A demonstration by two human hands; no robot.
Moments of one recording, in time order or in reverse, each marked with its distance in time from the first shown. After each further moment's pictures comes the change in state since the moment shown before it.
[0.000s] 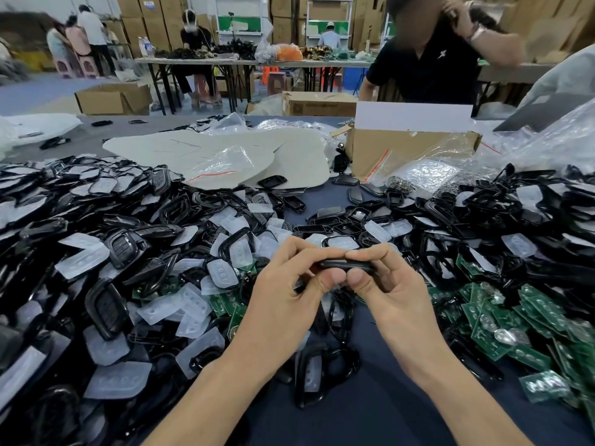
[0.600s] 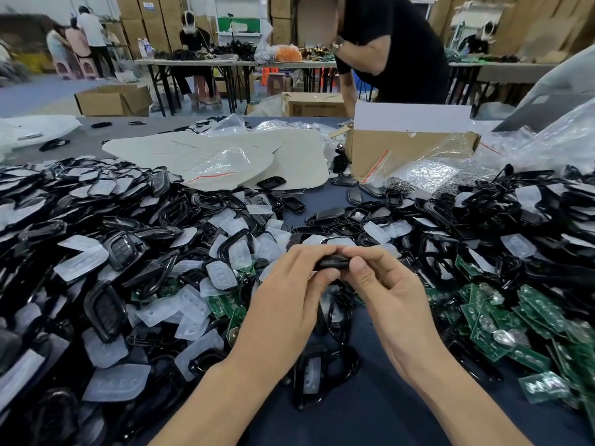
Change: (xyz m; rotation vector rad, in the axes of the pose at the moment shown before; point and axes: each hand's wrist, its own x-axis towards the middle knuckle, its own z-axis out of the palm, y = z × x) left_hand -0.004 -0.015 0.004 0.327 0.016 0.133; right_hand 0.005 0.009 0.003 0.107 0.075 0.077
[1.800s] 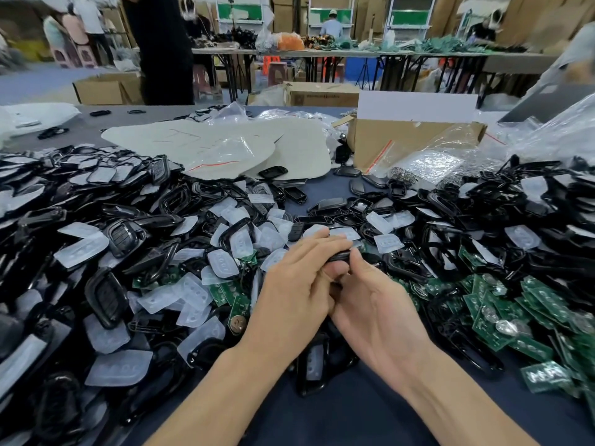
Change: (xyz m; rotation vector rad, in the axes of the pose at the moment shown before) left_hand 0.002 -0.005 0.015 -0.101 0.070 0.021; right_hand -0.009 -0.004 0.023 0.613 -0.066 0.478
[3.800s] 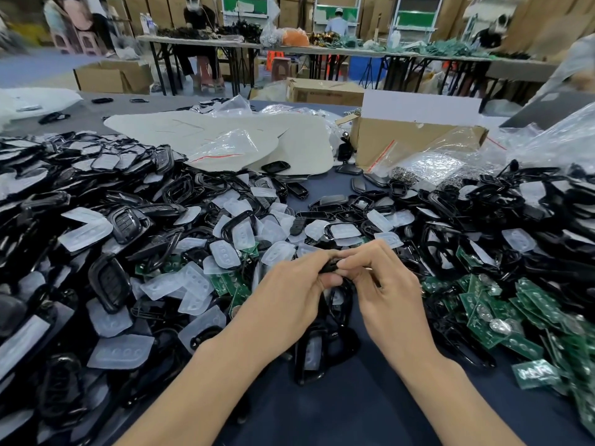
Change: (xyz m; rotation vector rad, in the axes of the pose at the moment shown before) left_hand -0.003 0.006 -0.022 0.101 -0.348 -0.080; right_hand 0.003 -0.004 -0.031 -1.291 0.034 -0.845
